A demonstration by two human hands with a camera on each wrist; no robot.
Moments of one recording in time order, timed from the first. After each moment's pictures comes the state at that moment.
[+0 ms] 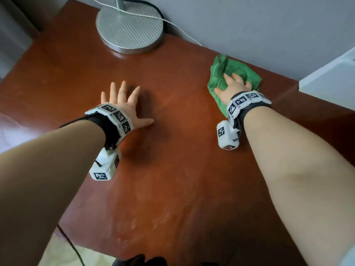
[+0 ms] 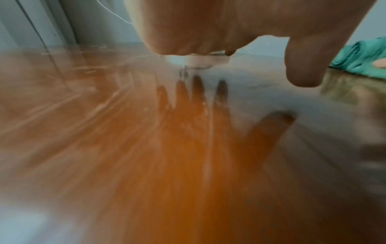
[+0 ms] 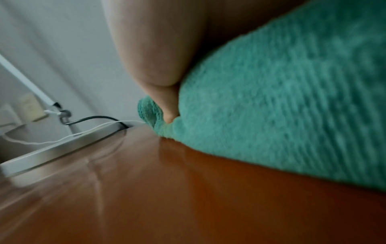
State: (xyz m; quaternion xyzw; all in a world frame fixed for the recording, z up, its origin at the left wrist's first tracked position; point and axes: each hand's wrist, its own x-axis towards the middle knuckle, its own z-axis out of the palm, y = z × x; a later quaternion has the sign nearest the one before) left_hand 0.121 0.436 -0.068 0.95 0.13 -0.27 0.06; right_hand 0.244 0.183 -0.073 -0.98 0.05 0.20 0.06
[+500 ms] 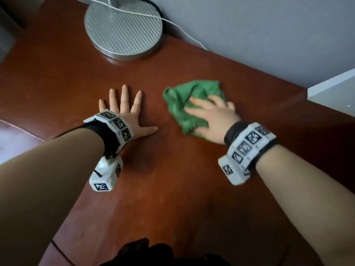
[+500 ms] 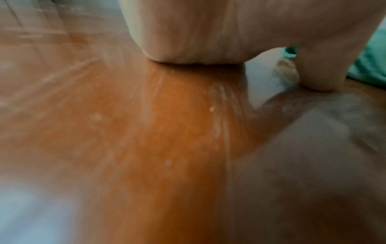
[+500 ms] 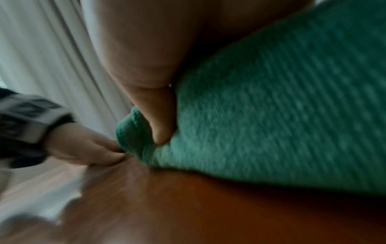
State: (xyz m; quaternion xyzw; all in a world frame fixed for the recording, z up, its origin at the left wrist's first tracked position) left_hand 0.158 0.448 -0.084 0.94 0.11 -0.33 0.06; right_hand 0.207 0.224 -0.057 -0.93 -0.27 0.25 -0.01
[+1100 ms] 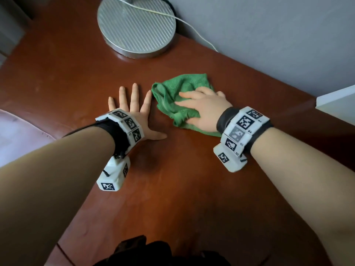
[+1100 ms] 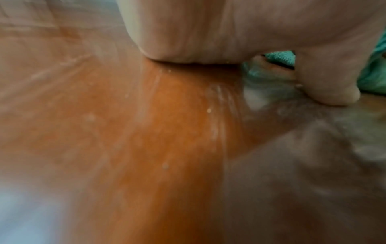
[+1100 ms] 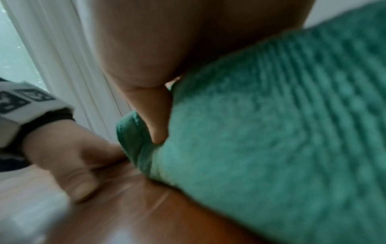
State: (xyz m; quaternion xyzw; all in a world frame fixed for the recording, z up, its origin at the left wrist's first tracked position) left_hand 0.158 0.453 -0.087 0.93 0.09 -0.34 0.07; right_hand 0.232 0.271 -0.055 -0.91 -0.34 0.25 -0.03
